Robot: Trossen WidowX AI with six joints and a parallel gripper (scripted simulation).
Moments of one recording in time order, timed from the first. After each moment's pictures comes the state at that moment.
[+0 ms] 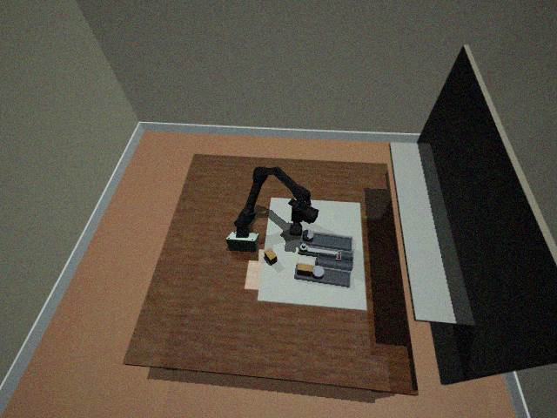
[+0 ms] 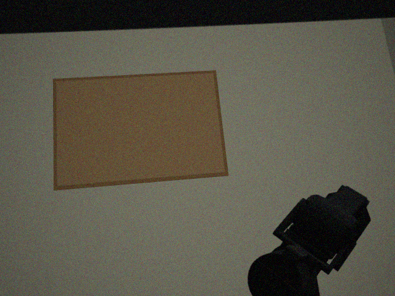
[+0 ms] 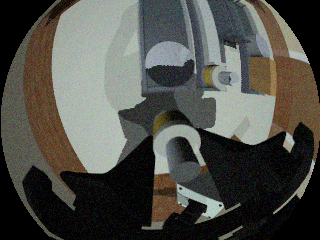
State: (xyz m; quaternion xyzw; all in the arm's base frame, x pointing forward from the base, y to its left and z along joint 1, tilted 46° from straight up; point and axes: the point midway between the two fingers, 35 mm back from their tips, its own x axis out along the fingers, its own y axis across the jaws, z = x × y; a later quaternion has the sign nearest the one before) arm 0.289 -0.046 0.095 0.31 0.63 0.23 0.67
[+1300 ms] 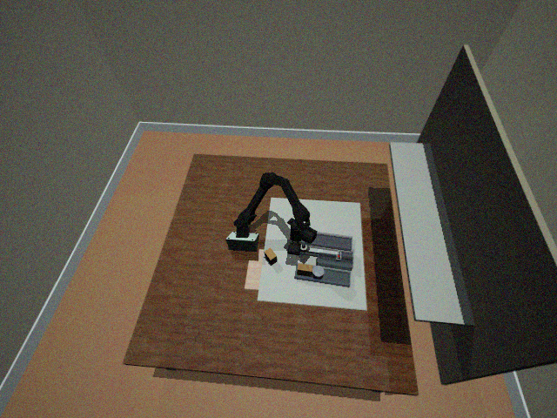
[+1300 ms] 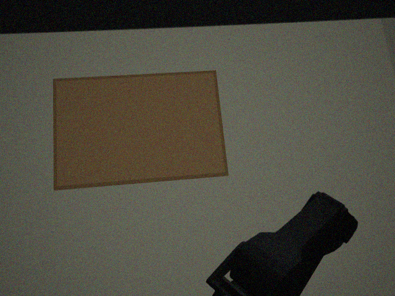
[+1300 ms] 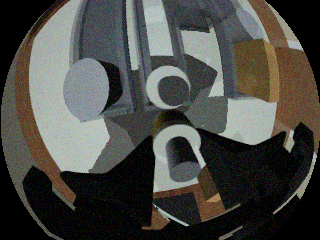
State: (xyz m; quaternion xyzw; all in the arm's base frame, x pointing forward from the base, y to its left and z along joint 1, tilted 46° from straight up) arm 0.291 -0.072 0.002 0.34 0.63 0.20 0.67
